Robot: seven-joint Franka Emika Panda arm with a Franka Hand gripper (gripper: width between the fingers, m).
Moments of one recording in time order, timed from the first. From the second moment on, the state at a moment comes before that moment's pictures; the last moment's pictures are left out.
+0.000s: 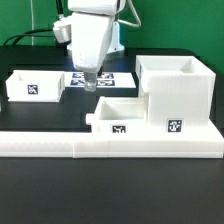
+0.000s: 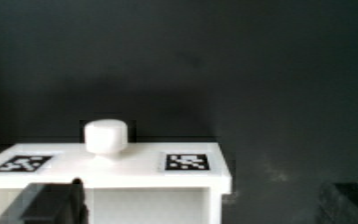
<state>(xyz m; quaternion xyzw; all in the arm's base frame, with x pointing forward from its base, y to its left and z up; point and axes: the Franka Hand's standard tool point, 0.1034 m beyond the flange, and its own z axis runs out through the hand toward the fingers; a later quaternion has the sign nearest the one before) 0.541 -0.024 0.071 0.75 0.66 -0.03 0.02</state>
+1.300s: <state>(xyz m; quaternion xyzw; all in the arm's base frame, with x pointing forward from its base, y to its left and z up) 0.563 -0.079 0.039 0.69 0.72 0.03 -0.09</state>
